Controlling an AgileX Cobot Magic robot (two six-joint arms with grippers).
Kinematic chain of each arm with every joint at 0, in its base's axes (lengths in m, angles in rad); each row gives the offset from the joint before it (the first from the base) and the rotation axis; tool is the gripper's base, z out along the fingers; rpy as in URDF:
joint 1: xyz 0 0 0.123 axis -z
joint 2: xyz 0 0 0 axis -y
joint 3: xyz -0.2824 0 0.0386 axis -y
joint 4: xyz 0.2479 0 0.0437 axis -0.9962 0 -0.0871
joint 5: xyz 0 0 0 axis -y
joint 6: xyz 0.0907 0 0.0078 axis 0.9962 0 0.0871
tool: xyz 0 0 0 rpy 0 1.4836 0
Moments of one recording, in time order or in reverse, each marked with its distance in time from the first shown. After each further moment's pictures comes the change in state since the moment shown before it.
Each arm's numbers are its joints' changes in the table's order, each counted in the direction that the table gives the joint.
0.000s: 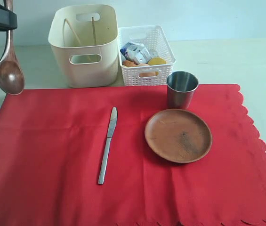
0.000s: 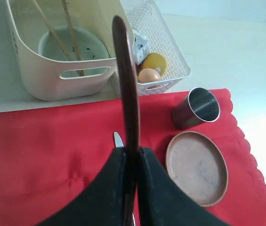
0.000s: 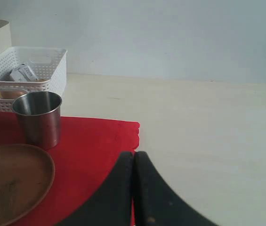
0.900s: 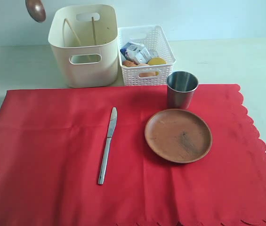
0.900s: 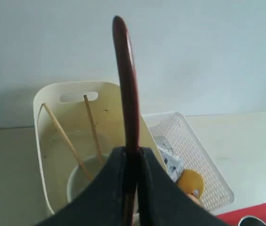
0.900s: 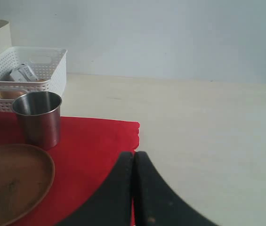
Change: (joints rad) left arm 0.000 -0.369 0.320 0.034 0.329 0.128; right arm 0.000 0.000 0.000 0.000 0.000 0.000
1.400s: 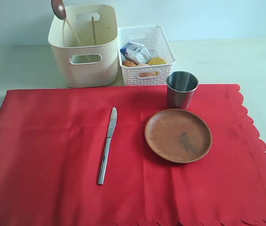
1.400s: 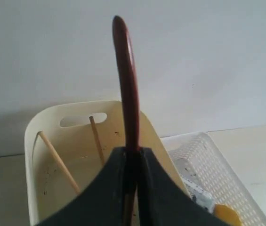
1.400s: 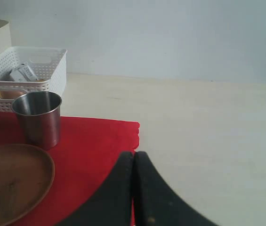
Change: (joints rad) left arm 0.000 -0.327 0.276 0.023 0.042 0.051; right arm 0.000 0.000 0.000 0.000 0.000 0.000
